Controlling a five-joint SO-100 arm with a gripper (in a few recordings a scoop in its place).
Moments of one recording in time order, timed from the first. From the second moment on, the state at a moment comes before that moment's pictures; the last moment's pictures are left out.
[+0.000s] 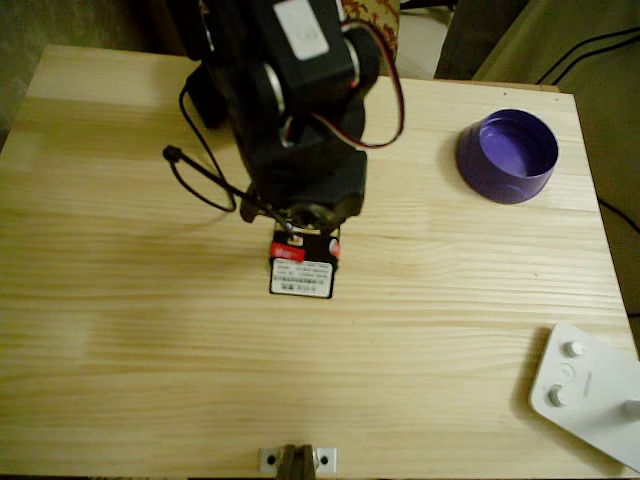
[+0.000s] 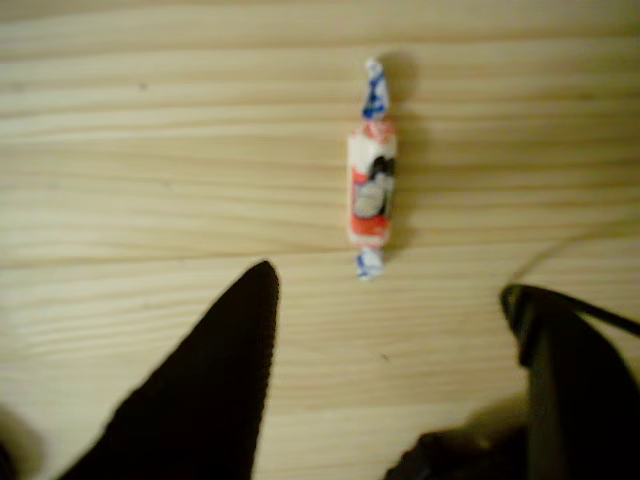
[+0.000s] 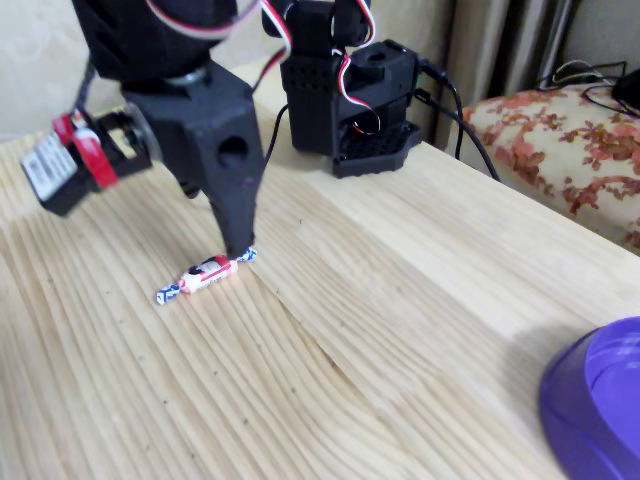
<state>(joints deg) -32.1 97.6 122.5 70.4 35.3</state>
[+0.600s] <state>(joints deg) -28.7 88.0 120.1 66.2 37.1</state>
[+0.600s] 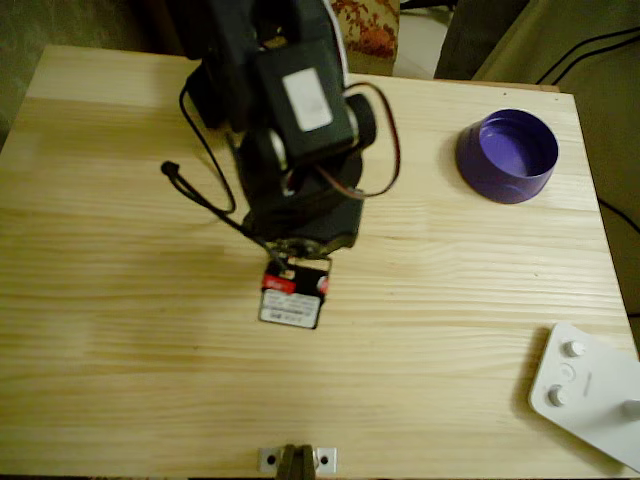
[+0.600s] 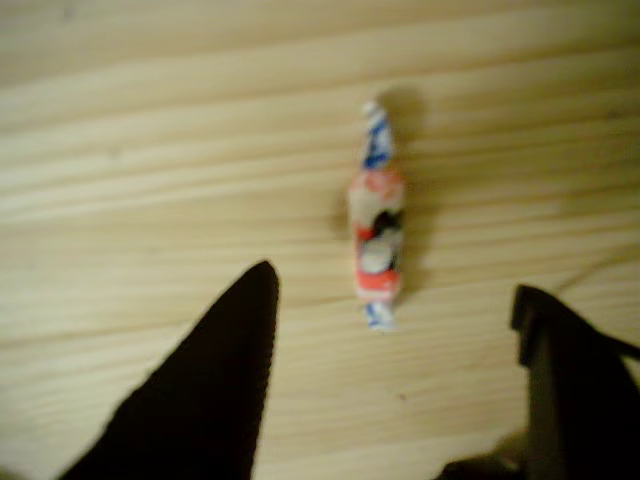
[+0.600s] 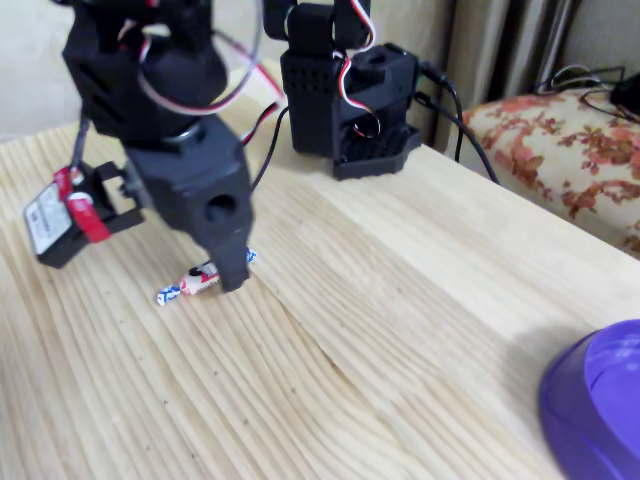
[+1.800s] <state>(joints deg) -26.0 78.8 118.4 62.4 37.0</state>
